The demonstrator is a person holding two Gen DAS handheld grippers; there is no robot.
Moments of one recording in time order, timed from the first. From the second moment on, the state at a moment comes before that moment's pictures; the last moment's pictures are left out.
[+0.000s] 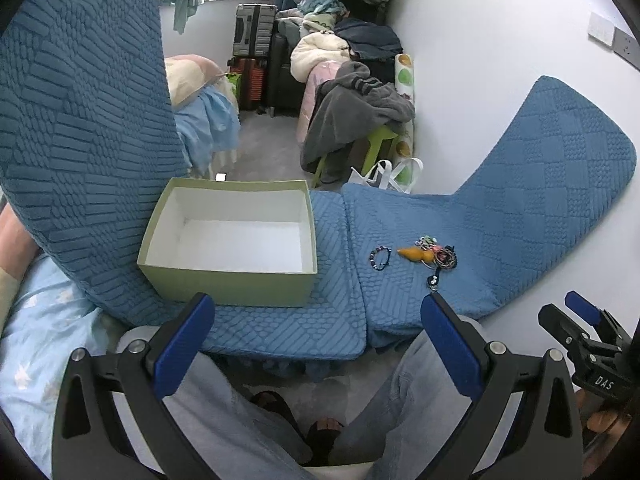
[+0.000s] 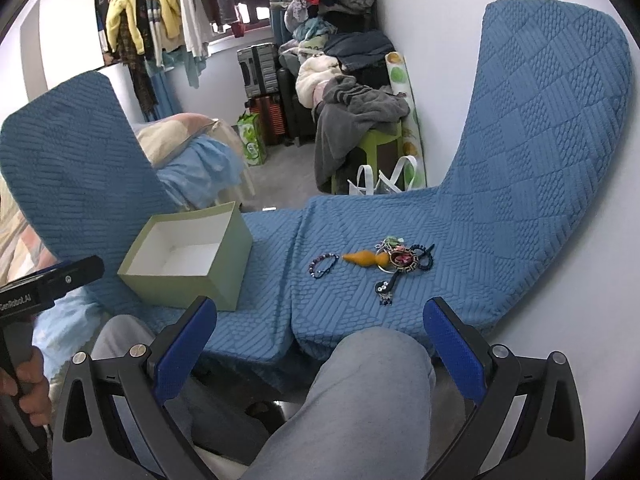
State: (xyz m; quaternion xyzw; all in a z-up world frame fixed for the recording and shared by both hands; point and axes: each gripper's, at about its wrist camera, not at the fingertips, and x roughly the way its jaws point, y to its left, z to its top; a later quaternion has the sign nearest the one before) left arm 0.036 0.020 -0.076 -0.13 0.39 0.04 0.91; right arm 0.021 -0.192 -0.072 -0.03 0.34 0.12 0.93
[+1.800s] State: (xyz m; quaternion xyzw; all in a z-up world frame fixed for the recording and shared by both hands) left arm 0.077 -0.009 -0.112 -0.13 0.43 0.00 0.89; right arm 0.050 -0.222 -0.103 -0.03 0.35 0.12 0.93
